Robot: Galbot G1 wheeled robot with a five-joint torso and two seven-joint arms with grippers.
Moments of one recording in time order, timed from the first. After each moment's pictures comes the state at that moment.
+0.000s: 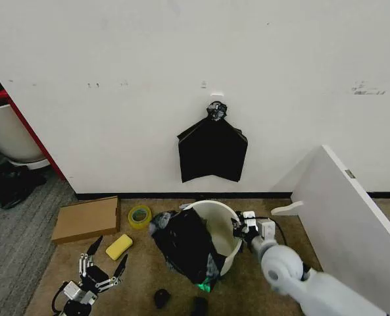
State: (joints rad) left arm 1.52 -1.37 -0.82 -1.45 -0.95 -0.82 1.31; right arm -1.09 0.89 -0.17 1.99 1.05 -0.19 0.77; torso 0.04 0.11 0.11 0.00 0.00
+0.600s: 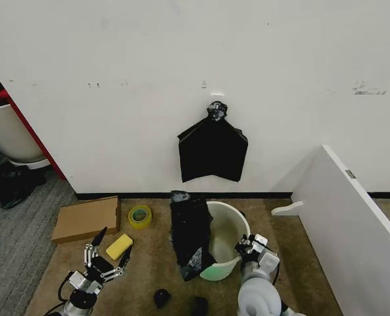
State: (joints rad) left arm 1.49 -1.36 -0.78 -1.46 -0.92 -0.82 1.25; right arm -1.27 1.13 -0.13 1.92 0.87 0.13 1.00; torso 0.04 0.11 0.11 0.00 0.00
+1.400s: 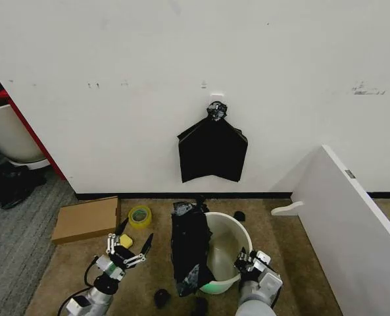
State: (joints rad) left arm 1.50 -1.32 -0.56 -1.58 -0.67 -0.74 0.90; right arm -1.41 1.12 -0.15 2.08 0.81 0.09 1.08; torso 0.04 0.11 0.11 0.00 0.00
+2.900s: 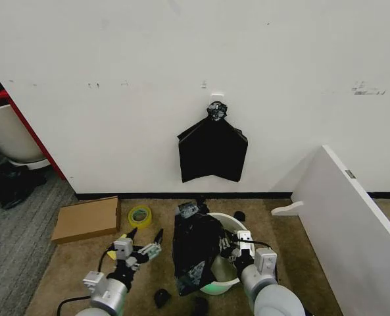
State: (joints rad) left arm 1.69 -1.11 -0.32 -2.14 -0.57 0.12 -0.16; right arm -1.30 0.94 -0.13 2.18 0.80 -0.23 0.65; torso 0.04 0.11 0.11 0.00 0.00
